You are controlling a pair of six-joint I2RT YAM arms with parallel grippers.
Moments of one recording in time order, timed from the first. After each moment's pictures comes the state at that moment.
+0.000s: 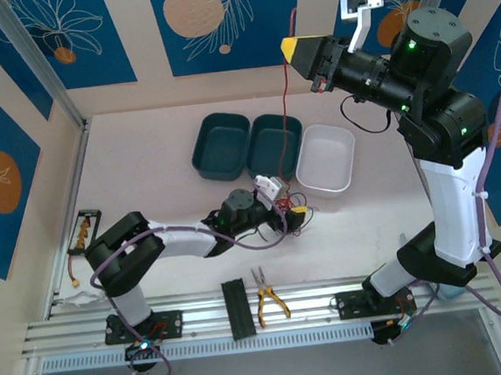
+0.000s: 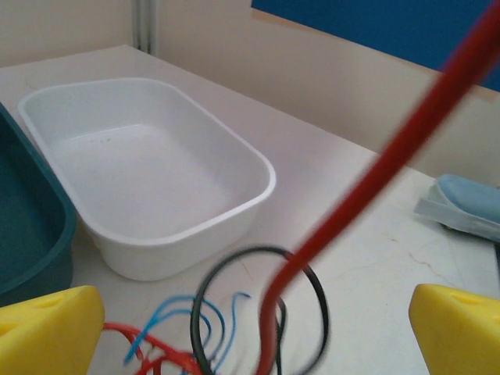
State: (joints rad) left arm -0.97 1.76 0.81 0.74 0.12 -0.18; right arm 0.55 1.51 2.50 -0.93 -0.35 0.52
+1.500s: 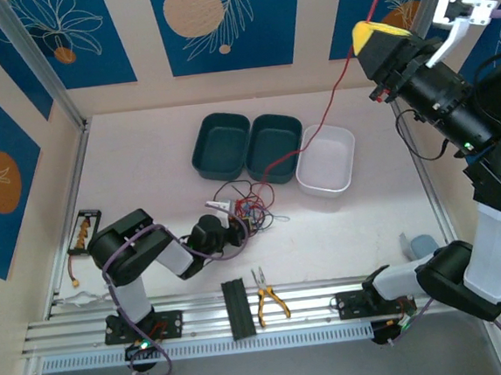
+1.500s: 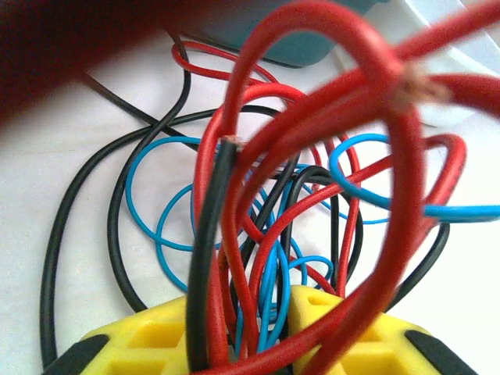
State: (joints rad) left arm -0.81 1.80 0.38 1.00 0.00 -0.58; right arm 0.55 1.34 2.51 -0.94 -0.07 0.38
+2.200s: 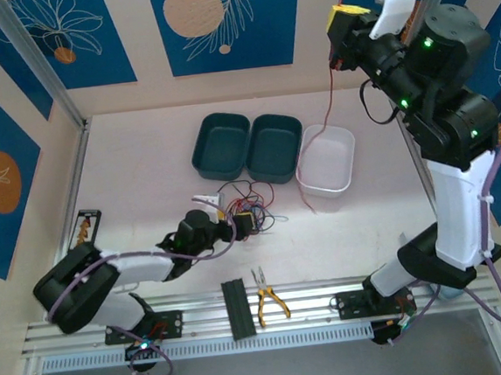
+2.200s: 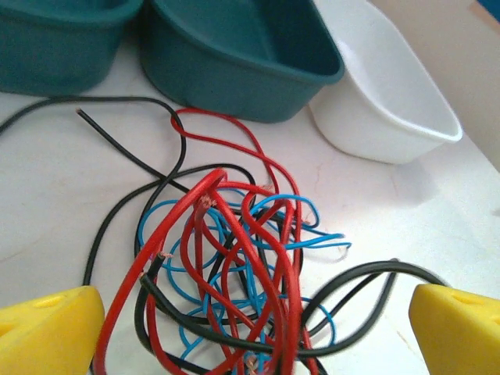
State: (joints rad) left arm -0.80 1.35 0.37 0.57 -0.03 -0.57; right arm 0.47 1.52 2.52 -0.92 0.09 0.19
